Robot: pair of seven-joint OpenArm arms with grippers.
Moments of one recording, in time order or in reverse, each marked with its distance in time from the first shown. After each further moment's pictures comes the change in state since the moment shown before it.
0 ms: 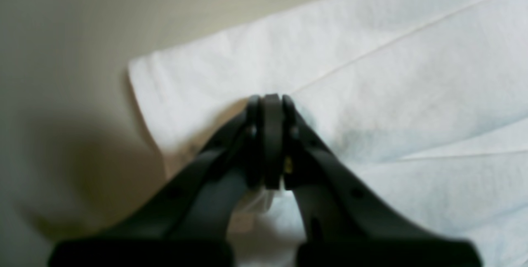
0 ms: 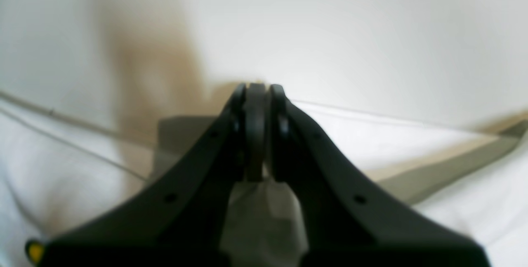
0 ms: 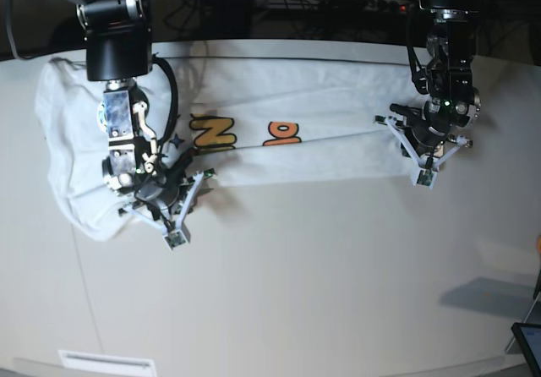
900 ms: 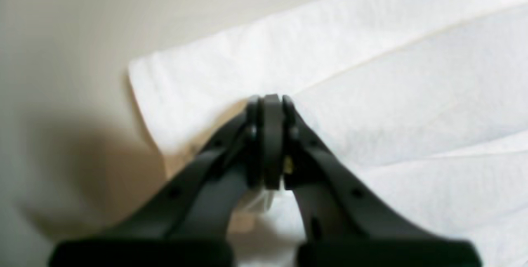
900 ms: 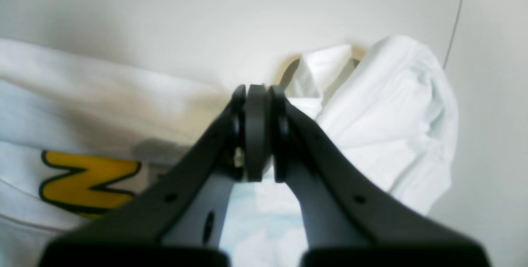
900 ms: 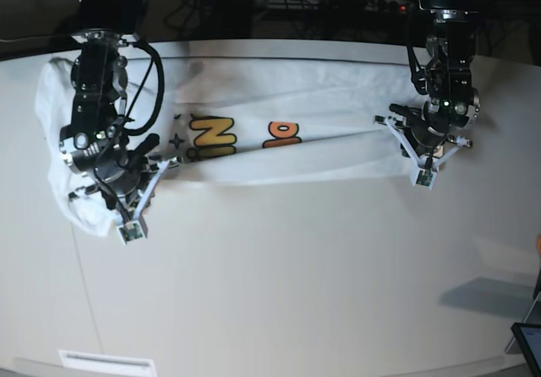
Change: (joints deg) left arm -0.1 -0.1 0.4 0.0 0.2 0.0 0.2; right arm -9.5 -0.3 7.0 29.7 0.3 -0.1 -18.7
